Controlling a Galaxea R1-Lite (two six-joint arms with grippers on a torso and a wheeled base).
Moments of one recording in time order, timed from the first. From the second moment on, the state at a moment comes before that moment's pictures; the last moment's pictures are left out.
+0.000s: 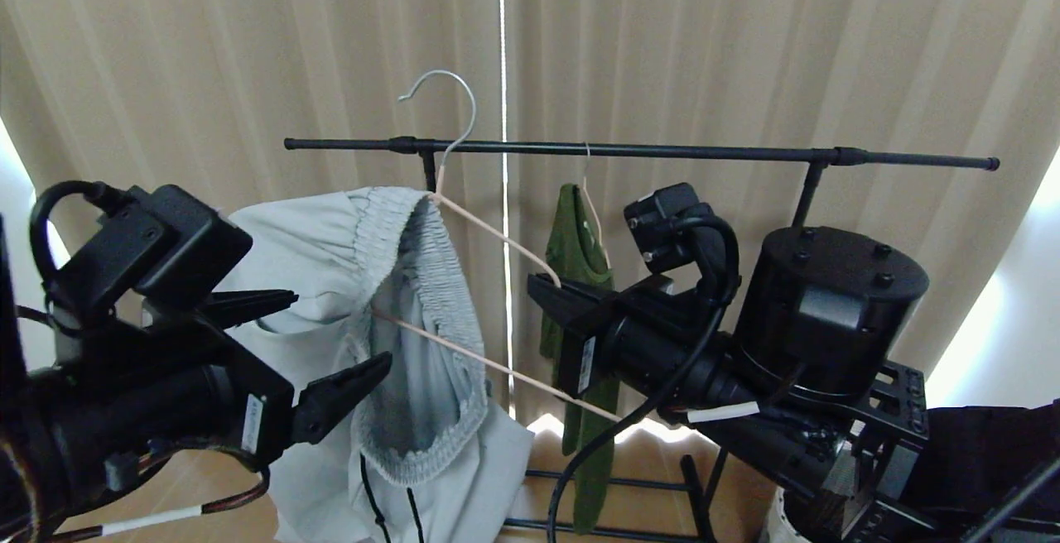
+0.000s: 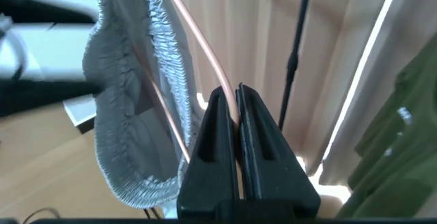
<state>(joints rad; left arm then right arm) -0.61 1.19 -0.67 -0.18 0.17 0.20 0.89 1.80 -0.81 -0.95 -0.15 0.17</state>
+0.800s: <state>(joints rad) -0.55 1.08 -0.53 -0.39 0.16 0.20 0.76 1.71 -0.75 -0.94 -0.15 0.14</state>
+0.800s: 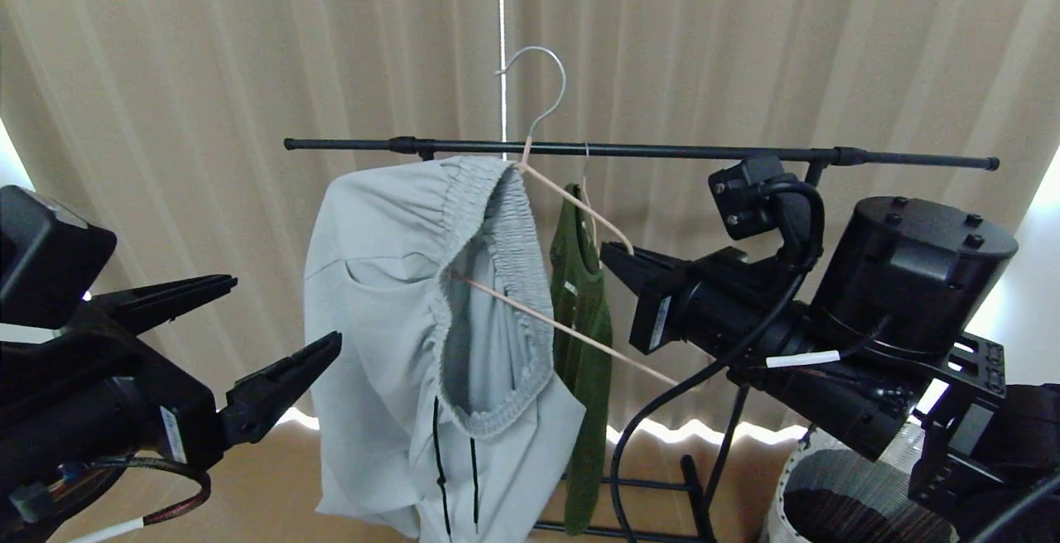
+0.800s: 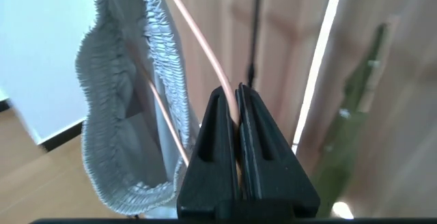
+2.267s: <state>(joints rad) -0.45 1.39 -0.74 -0.41 -0.06 0.74 0.70 1.62 -0.57 -0.95 0.13 -0.03</state>
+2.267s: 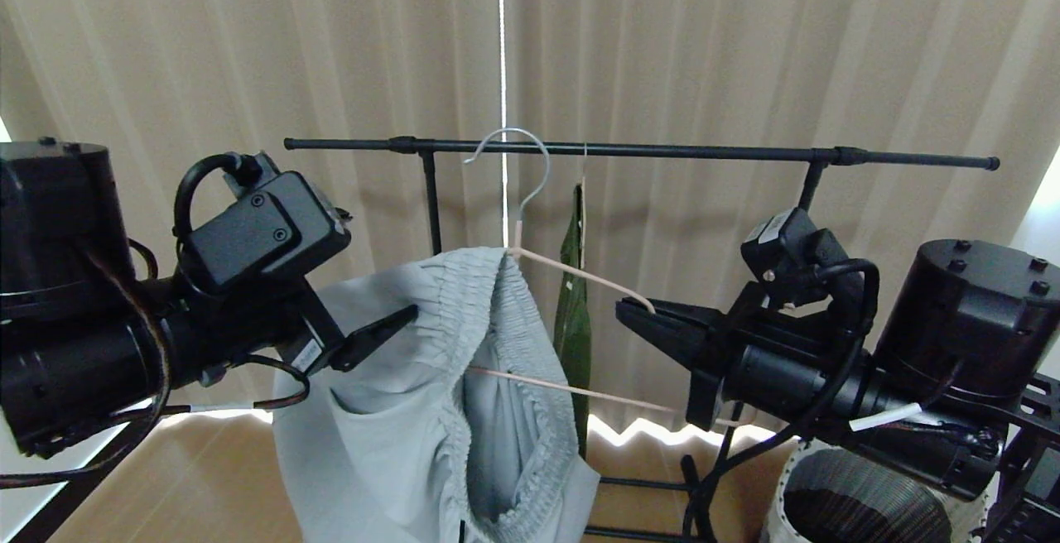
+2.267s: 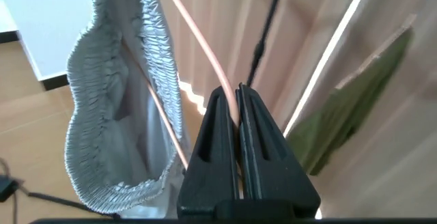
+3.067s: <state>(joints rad) -0.45 1.43 -0.77 -0.41 -0.10 0.75 0.77 1.62 -0.57 -1.00 0.21 -0.03</state>
